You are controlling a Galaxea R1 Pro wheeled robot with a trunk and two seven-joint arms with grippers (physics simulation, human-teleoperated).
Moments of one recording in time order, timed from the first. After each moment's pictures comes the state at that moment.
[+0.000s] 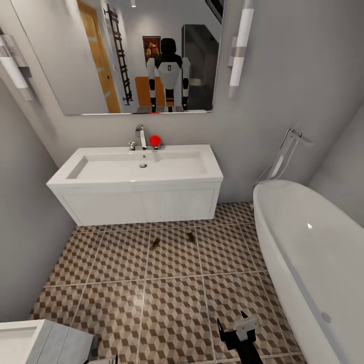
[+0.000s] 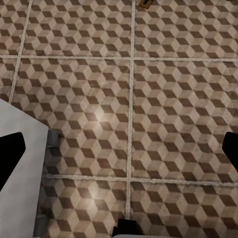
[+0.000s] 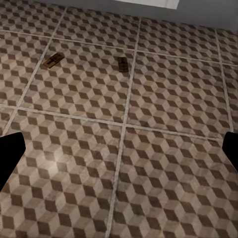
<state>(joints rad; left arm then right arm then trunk) -0.37 0.04 -0.05 0.07 0.16 -0.77 0.00 -0.47 0.04 0.23 -0.02 0.06 -0.82 -0.10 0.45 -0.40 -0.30</state>
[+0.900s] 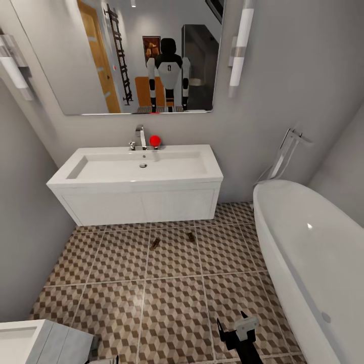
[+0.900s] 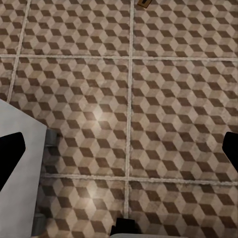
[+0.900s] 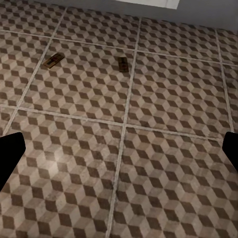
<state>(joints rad) -0.37 0.03 -0.05 0.07 0.16 -0.76 0.00 -0.47 0.04 0.23 -0.02 0.06 -0.82 -0.10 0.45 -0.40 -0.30</state>
